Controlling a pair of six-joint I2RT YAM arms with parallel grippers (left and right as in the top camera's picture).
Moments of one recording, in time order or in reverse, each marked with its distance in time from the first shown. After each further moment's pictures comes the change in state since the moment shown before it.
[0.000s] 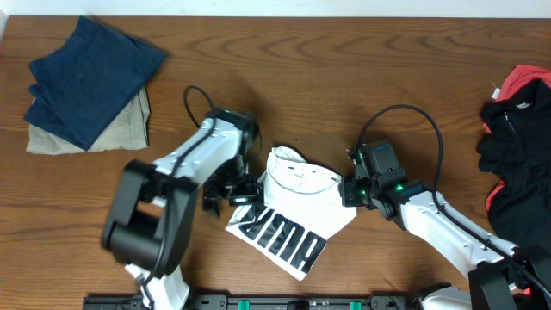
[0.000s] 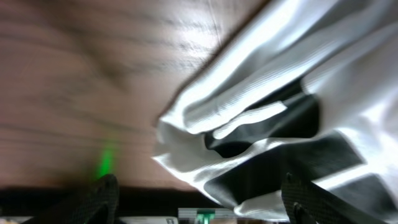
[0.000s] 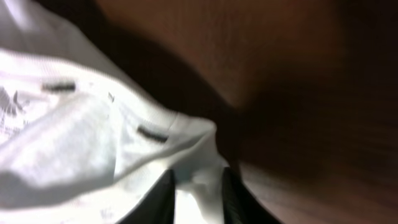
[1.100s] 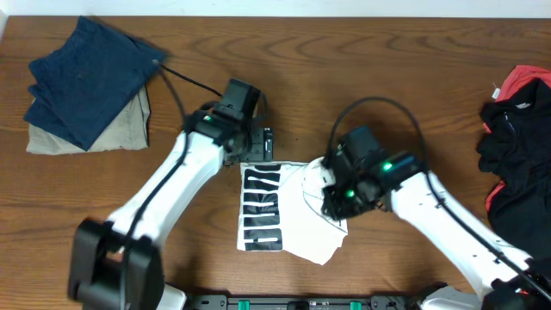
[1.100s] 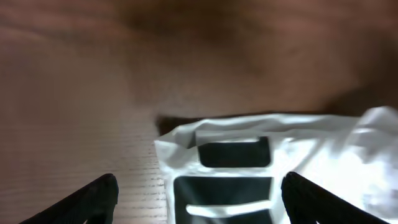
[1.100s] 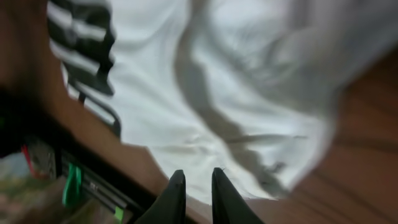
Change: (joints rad) left arm -0.037 -0.201 -0.004 0.462 -0.159 0.023; right arm 0.158 -0.006 0.301 -0.574 -0.237 -0.102
